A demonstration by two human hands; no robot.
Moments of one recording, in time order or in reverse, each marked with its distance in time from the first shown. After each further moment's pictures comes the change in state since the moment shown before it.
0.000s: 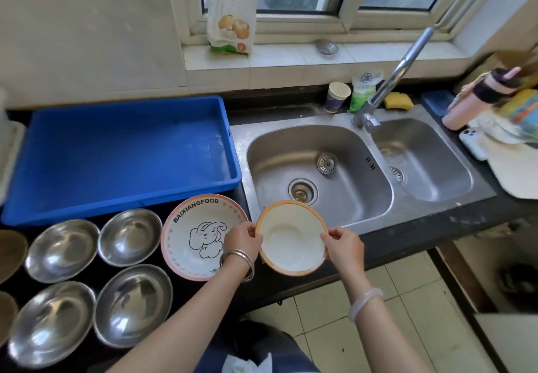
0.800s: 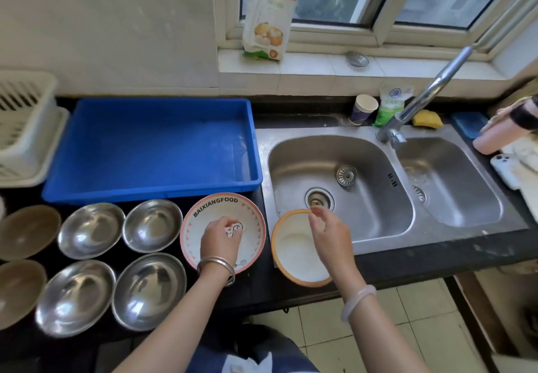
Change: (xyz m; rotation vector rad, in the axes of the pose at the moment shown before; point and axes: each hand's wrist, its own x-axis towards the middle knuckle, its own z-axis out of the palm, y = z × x) left_hand -0.008 -0.031 -0.049 -0.079 0.260 -0.032; right_hand -0.013 -0.057 0.024 -0.113 -0.101 -0.452
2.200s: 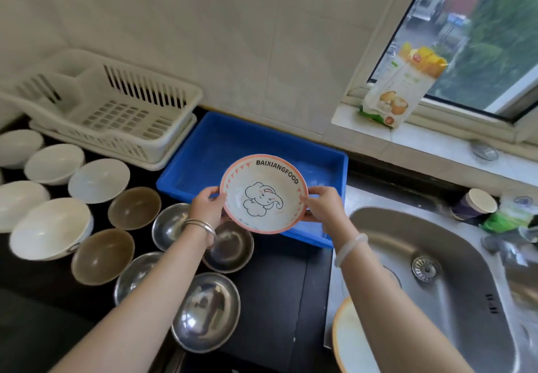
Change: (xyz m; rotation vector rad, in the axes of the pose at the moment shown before) left_hand 0.095 -0.023 -0.154 -0.887 0.332 -0.301; right_hand 0.120 -0.188 0.118 0.243 -0.479 0.065
